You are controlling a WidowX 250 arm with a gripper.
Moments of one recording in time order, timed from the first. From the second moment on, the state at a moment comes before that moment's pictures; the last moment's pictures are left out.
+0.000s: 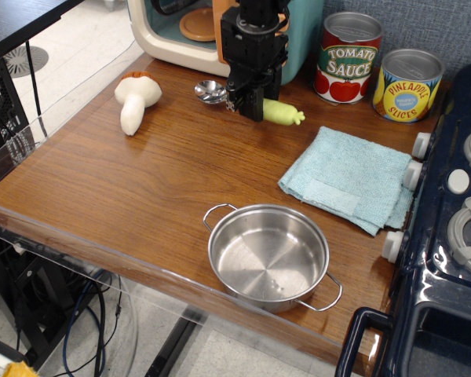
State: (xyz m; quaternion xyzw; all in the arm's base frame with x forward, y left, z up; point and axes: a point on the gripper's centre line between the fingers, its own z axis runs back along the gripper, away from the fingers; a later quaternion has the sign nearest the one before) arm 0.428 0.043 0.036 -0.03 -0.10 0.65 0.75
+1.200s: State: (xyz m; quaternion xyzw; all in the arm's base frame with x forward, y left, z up) arm 0.421 0.035 0.022 0.00 -0.06 0.62 0.78
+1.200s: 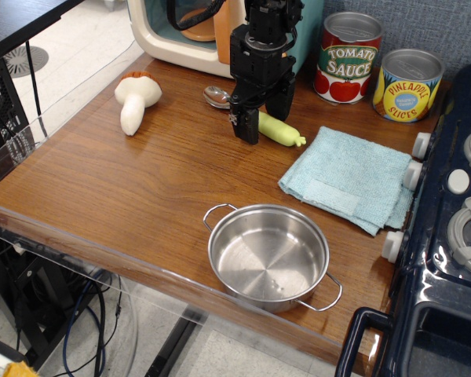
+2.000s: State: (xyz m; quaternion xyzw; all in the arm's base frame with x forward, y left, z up) arm 0.410 0.042 0.103 -0.03 -0.11 0.62 0.78
